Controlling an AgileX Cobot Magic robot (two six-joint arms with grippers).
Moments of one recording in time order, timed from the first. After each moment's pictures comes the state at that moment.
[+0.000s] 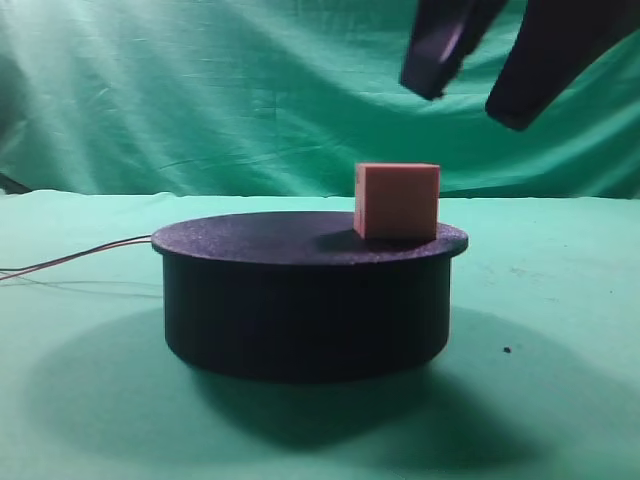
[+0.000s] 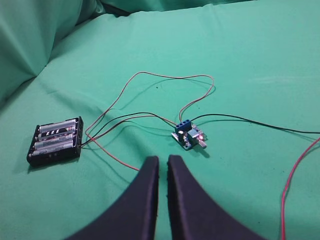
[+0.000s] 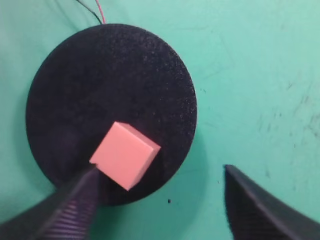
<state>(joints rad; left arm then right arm) 0.03 -0.02 0.03 0.22 0.37 -0.08 0.65 1.53 -0.92 0.30 0.66 -0.26</state>
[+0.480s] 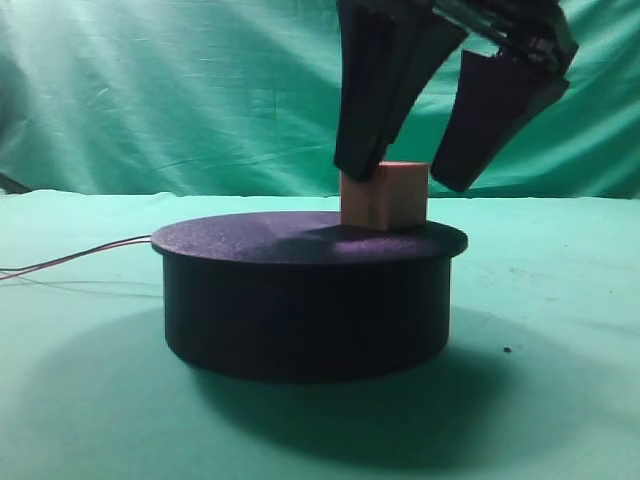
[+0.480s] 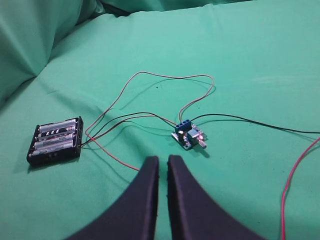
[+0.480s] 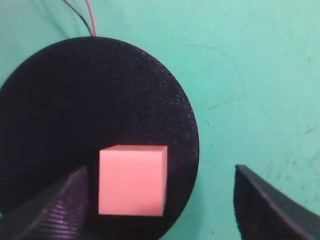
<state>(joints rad) 0.03 -0.02 0.03 0.22 0.37 -0.08 0.64 1.62 -1.02 0.25 0.70 -0.27</state>
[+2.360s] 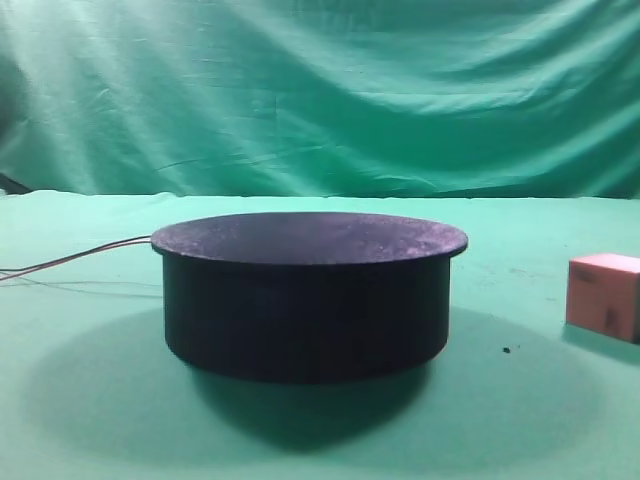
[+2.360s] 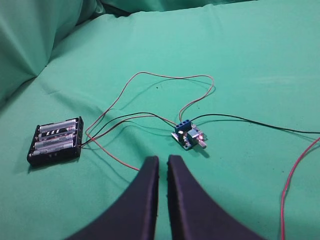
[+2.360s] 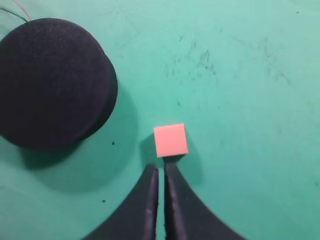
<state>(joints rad) 0.03 -0.02 0.03 0.22 0.37 -0.08 0.48 0.87 -0.70 0.17 0.93 -0.01</state>
